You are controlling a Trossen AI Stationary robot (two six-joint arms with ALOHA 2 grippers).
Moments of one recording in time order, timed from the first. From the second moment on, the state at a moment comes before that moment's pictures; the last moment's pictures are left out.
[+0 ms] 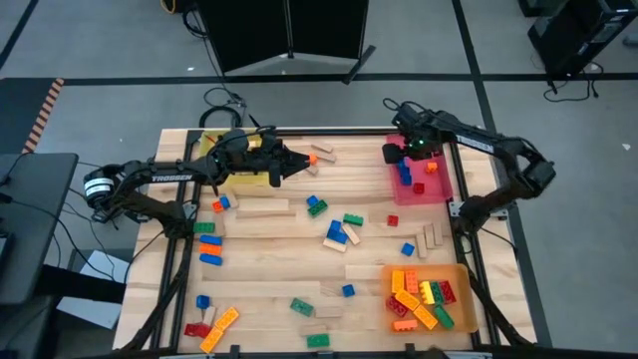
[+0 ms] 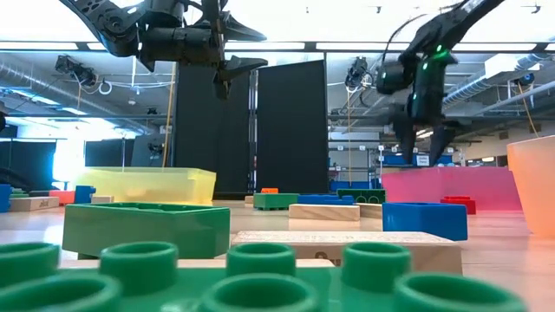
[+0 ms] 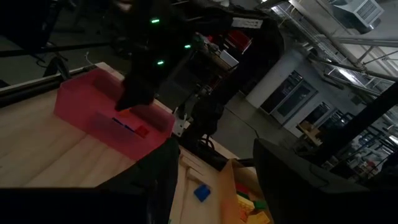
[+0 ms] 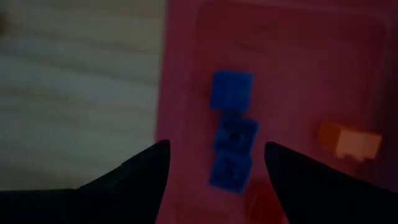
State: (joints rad) left arm 0.42 1.30 0.71 0.61 0.39 -0.63; right arm -0.81 1.45 1.02 -0.94 0.03 0.61
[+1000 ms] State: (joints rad) left arm 0.17 1.27 1.16 -0.47 -0.10 -0.48; right arm -0.21 1.07 1.02 -0.99 0.19 0.69
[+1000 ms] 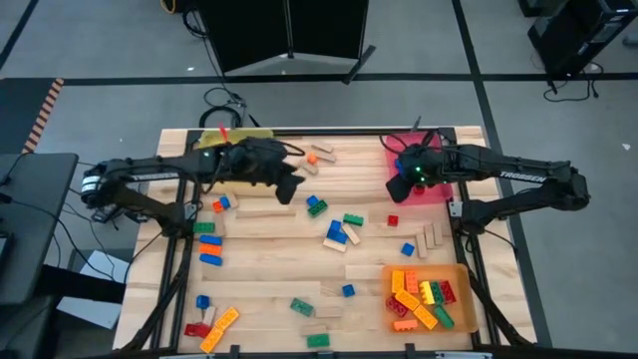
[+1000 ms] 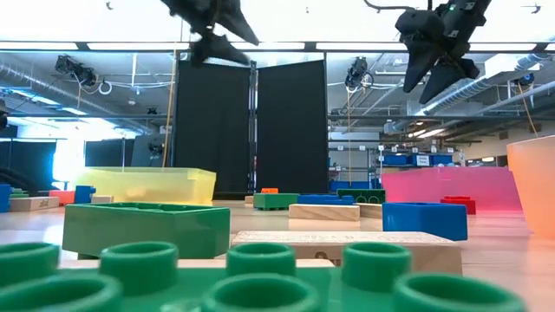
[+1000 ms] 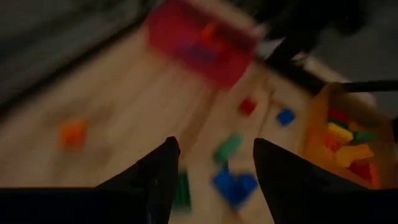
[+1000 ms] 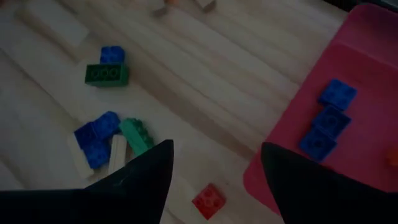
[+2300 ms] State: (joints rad) left arm -0.64 1.67 1.25 -1.09 0.27 -1.50; right arm -0.21 1.07 1.02 -0.96 0.22 0.56
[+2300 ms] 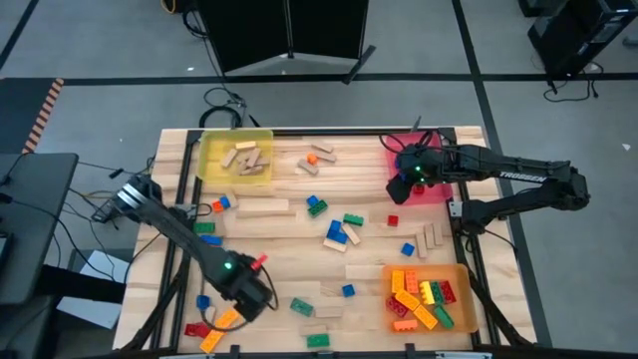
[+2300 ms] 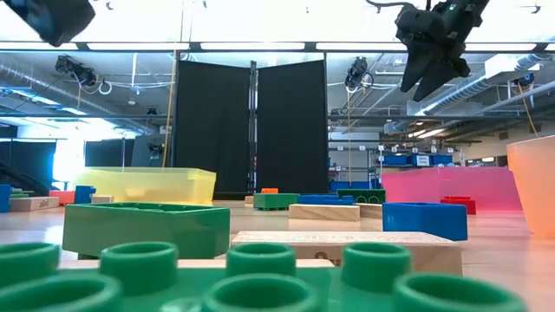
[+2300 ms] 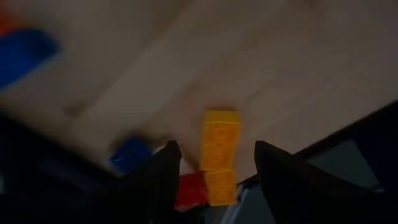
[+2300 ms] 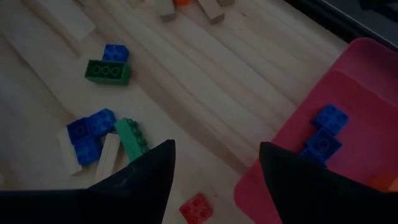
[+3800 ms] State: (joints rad) left arm -0.67 1.92 1.14 -0.79 0.54 -1.39; right arm -0.21 1.07 1.02 -0.99 0.18 0.52
